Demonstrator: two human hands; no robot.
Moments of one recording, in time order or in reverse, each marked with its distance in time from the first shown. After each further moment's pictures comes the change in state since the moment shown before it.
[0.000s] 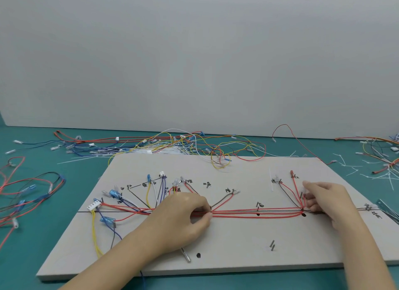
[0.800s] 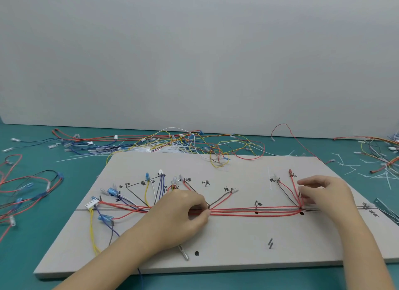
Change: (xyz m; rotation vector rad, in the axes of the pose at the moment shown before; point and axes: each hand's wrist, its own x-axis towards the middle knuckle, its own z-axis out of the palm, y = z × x) left_hand 0.003 0.003 0.000 -0.027 0.004 -0.013; right_hand -0.015 -0.008 -0.002 -0.102 0.013 -0.210
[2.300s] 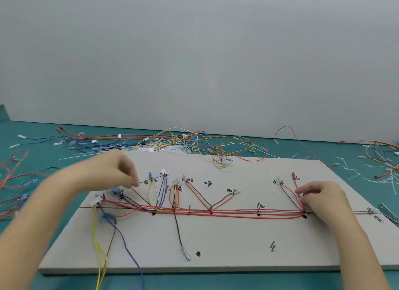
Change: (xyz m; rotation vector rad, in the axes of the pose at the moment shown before) left_hand -0.009 -0.083 -0.132 -0.008 -0.288 -0.556; right_hand 0.003 -0.001 0.010 -0.189 -0.022 0.046
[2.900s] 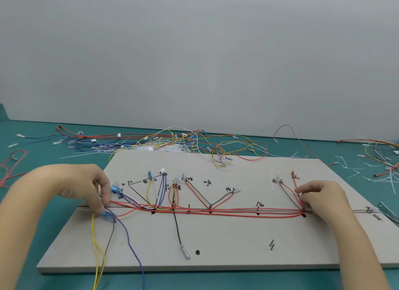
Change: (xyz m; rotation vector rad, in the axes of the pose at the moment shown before) left_hand -0.006 -0.038 -0.013 0.160 -0.263 -0.257; right_hand -0.003 0.000 0.000 0.000 0.005 -0.006
